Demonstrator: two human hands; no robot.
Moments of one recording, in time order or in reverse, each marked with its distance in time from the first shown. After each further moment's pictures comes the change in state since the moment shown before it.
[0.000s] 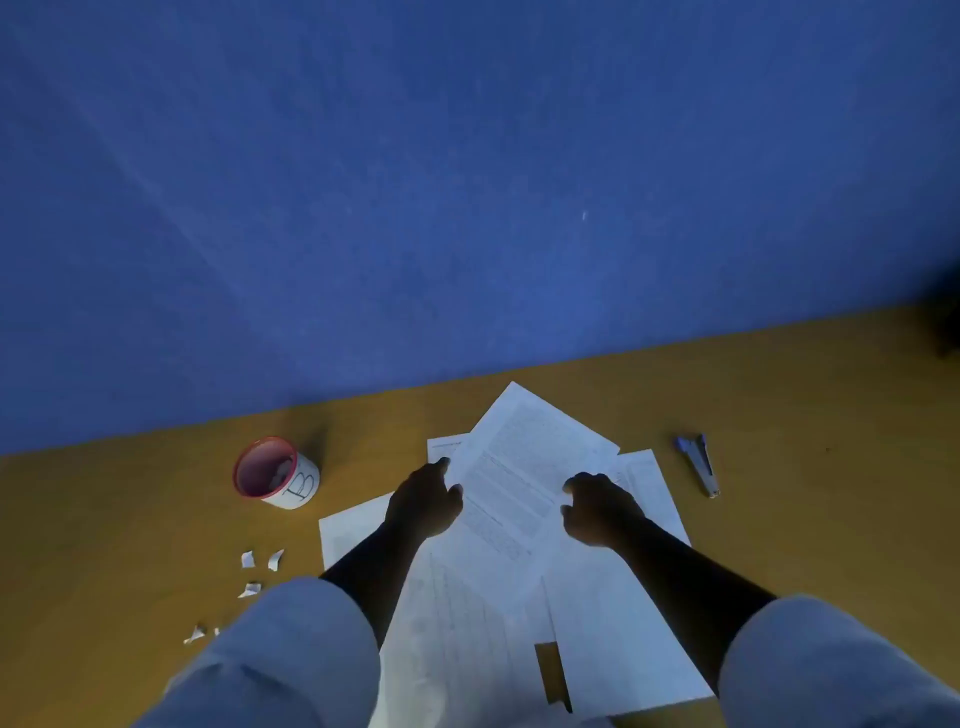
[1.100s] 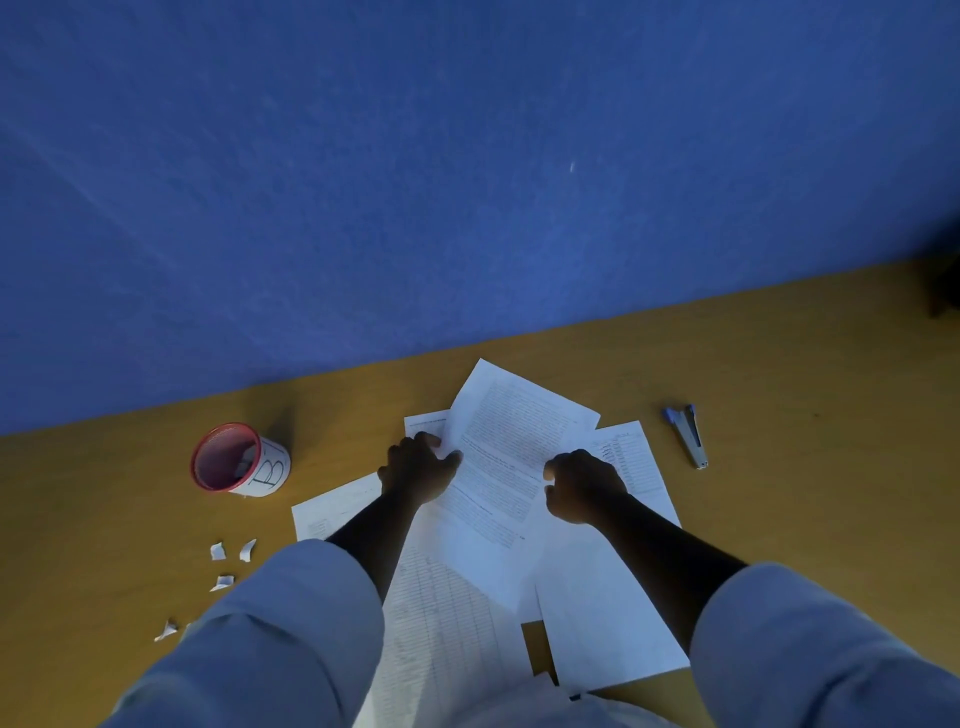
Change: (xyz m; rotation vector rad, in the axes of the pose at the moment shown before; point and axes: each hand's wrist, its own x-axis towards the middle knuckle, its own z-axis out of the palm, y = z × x) left_hand 0.051 0.002 0.025 -0.028 0.002 -0.143; right_hand 0.024 0.007 0.010 -0.085 -0.023 0.002
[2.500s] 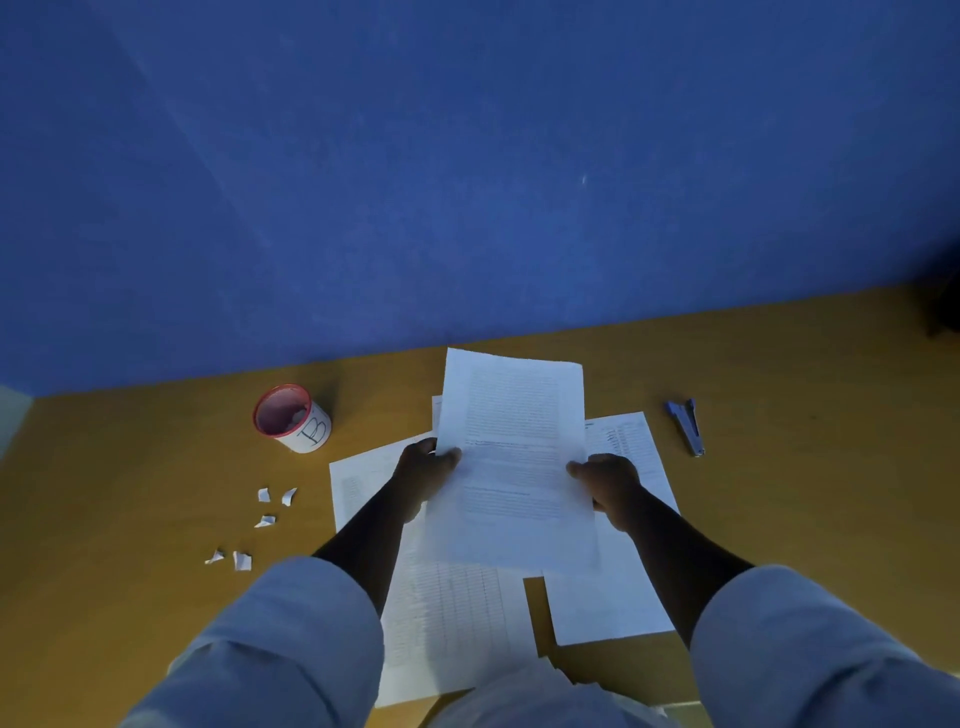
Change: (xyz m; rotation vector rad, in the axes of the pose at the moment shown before) left_hand -0.095 -0.020 -0.010 -0.862 -0.047 -0.128; right_hand -0.055 0.011 0.010 0.978 0.075 0.375
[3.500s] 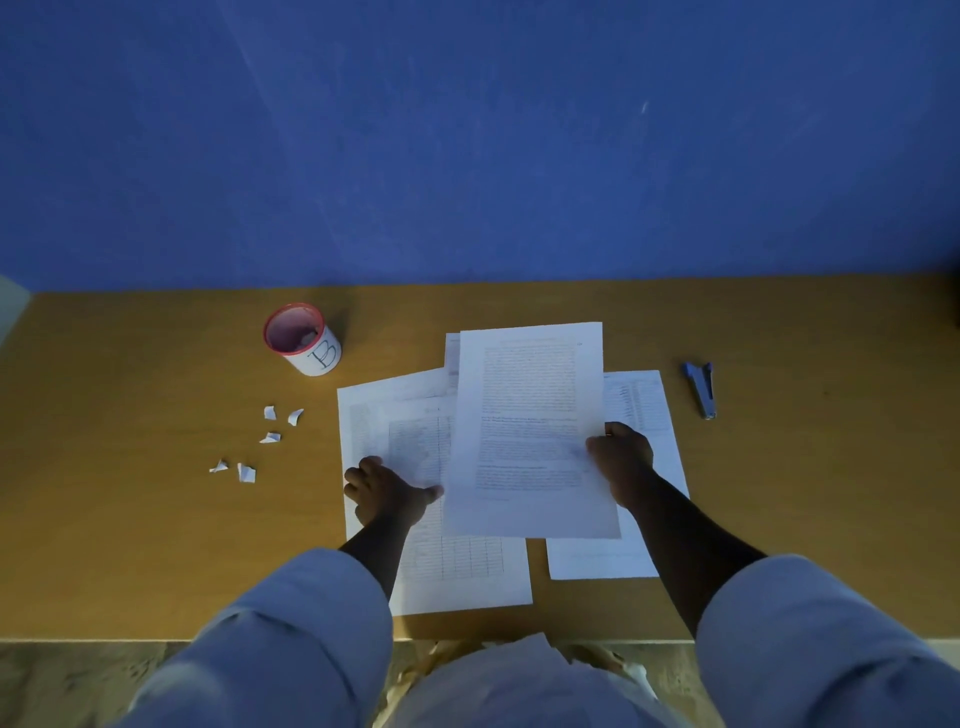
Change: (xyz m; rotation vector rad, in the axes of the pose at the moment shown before) left_hand -0.032 -0.123 -0.001 0.533 0.434 -0.258; right_hand -0.028 0.024 0.012 0.044 0.106 -0.025
